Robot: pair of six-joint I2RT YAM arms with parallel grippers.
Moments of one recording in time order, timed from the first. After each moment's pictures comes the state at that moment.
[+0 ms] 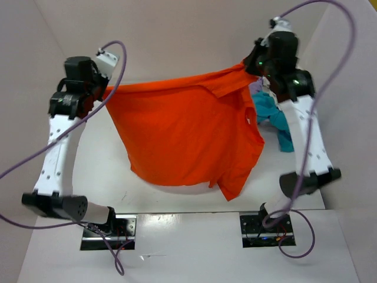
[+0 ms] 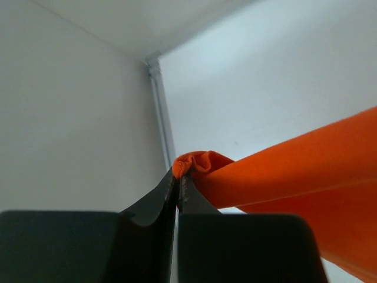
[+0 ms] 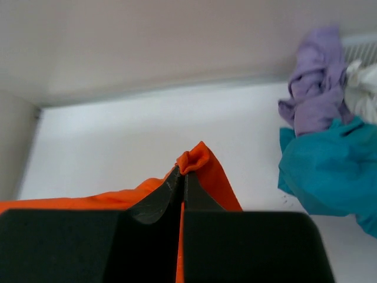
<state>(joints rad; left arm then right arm) -0.08 1.37 1.80 -0.83 -0.20 0.49 0.24 1.56 2.13 -0.80 0.09 0.35</state>
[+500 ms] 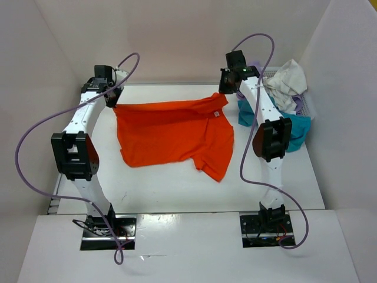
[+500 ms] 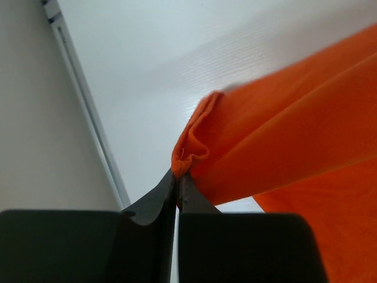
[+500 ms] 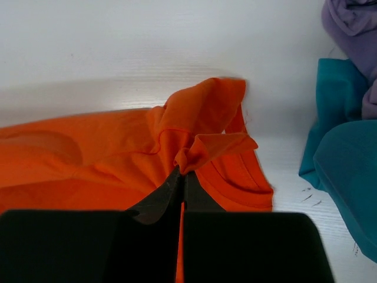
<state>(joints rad) 0.03 1.86 1.73 -0.69 -0.12 0.46 0.24 2.23 2.28 -0.88 0.02 0.34</state>
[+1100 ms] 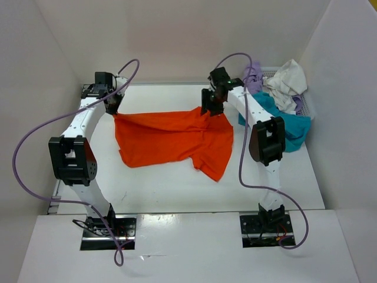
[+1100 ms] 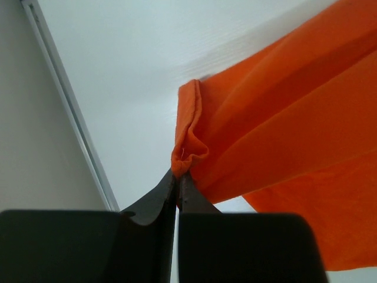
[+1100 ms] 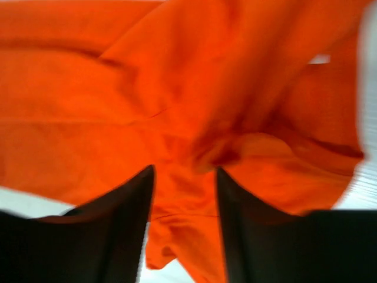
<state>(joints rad) 0.03 1.80 1.60 -0.66 -0.10 0.43 0.32 2.17 2.03 -0.88 -0.14 0.34</state>
